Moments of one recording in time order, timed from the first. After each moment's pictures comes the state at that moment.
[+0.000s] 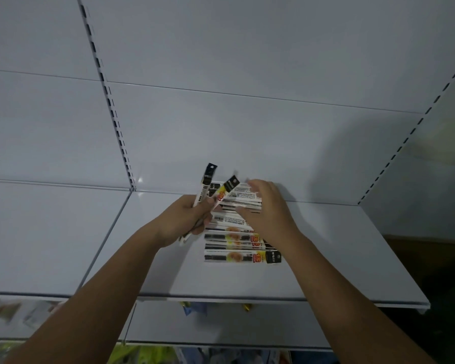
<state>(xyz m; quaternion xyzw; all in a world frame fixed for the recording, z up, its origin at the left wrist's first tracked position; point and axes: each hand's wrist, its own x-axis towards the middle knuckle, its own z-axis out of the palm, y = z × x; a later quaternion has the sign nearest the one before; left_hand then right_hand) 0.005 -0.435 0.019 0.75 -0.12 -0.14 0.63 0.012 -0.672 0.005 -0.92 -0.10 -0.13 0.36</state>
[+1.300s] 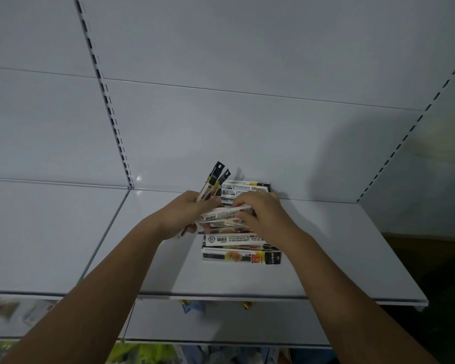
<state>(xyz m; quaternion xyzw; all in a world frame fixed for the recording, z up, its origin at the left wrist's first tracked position) 0.019 -0.442 0.021 0.79 -0.08 -0.18 0.58 0.015 -0.678 0.006 -0.94 -0.22 -0.09 0.26</state>
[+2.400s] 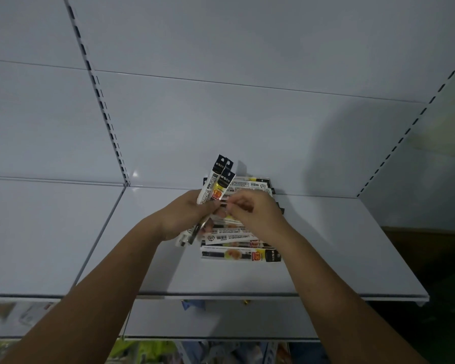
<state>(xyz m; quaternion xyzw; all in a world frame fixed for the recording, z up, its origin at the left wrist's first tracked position) 0.021 -0.444 0.010 0.74 -0.15 -0.20 0.62 0.005 -0.656 0.008 -0.87 -0.11 -0.01 0.48</state>
